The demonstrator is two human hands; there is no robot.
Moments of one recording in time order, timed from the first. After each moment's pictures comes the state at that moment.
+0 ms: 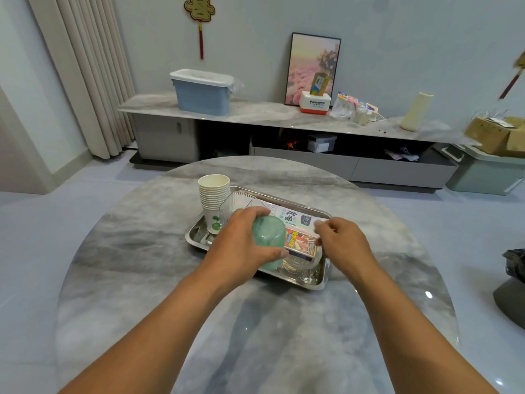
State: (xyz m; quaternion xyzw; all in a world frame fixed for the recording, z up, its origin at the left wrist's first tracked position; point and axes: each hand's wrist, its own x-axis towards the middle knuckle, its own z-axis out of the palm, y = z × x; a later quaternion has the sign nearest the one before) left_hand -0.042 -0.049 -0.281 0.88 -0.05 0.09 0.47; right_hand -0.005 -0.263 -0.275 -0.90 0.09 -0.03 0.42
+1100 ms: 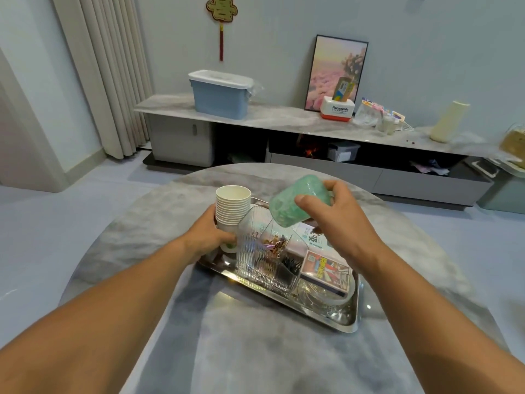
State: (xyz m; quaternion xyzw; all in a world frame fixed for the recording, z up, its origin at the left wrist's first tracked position) left_hand 0.104 0.066 -0.365 0.78 0.03 -0.04 0.62; right_hand 0.049 -0.199 -0.235 -0.83 -0.07 -0.02 0.55
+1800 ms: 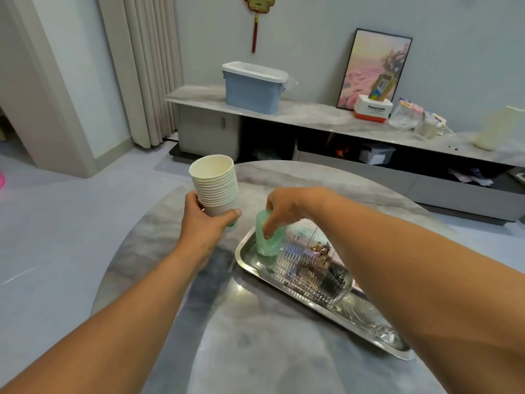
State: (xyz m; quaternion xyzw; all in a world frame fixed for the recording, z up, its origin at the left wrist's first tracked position) left_hand 0.075 0.118 -0.356 0.67 0.16 0.22 0.69; right_hand 0.150 -0.042 -0.252 -0.95 -0.22 0.24 0.00
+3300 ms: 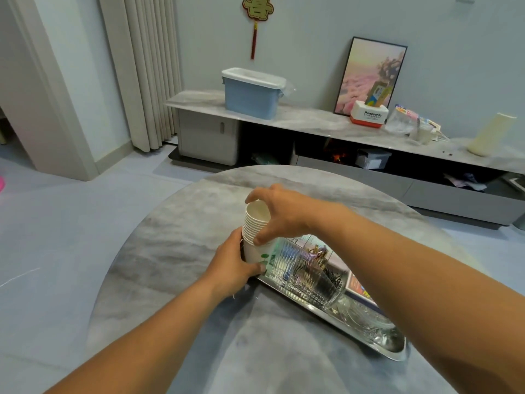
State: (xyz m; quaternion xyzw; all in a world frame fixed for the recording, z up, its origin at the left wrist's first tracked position) left_hand 0.047 0.074 -0.386 0.78 0.08 0.01 0.62; right_hand 0.126 -0.056 -0.248 -0.93 -0.33 0.12 0.08
